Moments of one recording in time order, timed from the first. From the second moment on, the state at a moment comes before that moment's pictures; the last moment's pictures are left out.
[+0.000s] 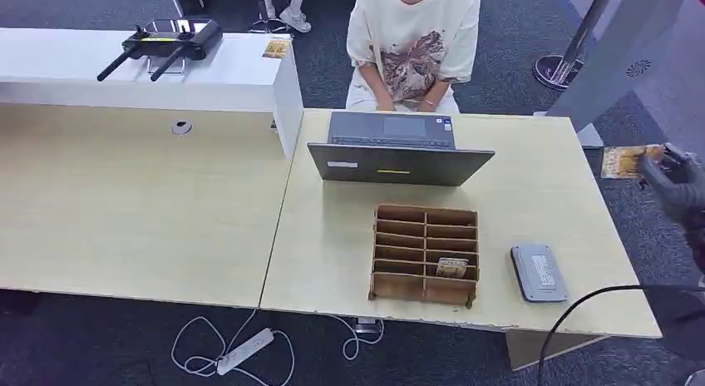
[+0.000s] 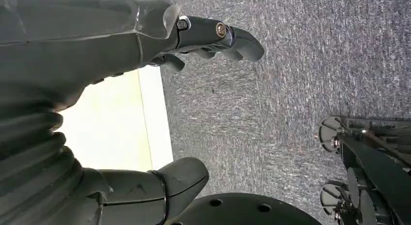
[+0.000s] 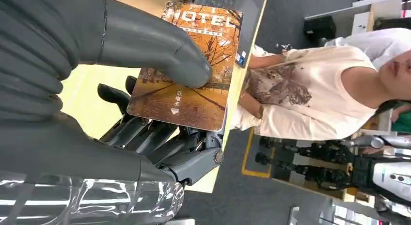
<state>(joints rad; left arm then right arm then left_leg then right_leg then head) -0.04 -0.14 0.92 -0.22 -0.93 0.03 0.04 -0.85 -0.59 -0.04 -0.49 -0.11 0.64 -0.34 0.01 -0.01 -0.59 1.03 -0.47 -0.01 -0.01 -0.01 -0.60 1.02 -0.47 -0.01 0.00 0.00</state>
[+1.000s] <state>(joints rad) -0.04 -0.13 0.94 -0.22 -0.97 0.03 0.03 -0.60 -0.69 0.10 -0.60 -0.16 0.60 -0.37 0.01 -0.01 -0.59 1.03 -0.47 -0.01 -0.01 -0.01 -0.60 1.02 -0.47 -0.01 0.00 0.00</state>
